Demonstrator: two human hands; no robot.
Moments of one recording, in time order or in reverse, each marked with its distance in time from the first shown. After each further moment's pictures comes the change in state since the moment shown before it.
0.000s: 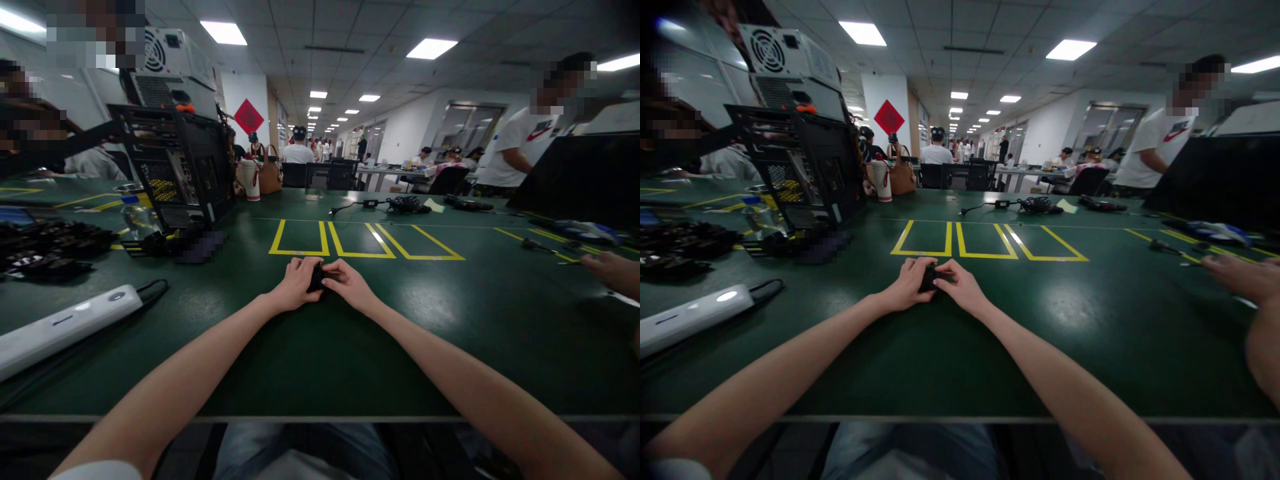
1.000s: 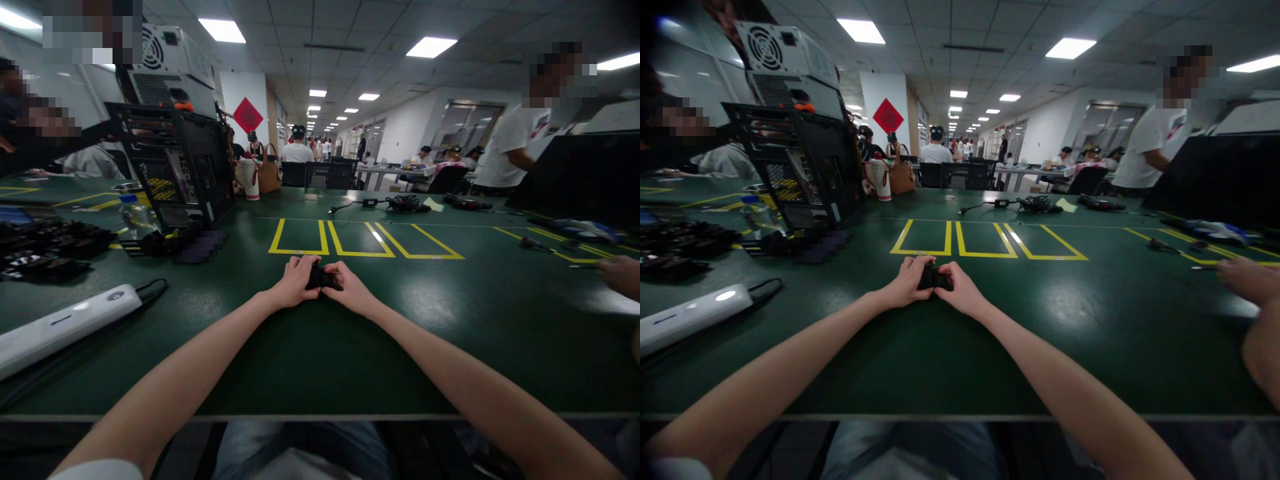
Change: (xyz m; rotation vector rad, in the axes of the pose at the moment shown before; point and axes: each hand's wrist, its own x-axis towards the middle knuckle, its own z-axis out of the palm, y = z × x) left_hand 0.003 -0.005 0.002 -0.037 -0.006 -0.041; right_hand -0.005 -0.001 0.001 -0.152 -0.042 0.007
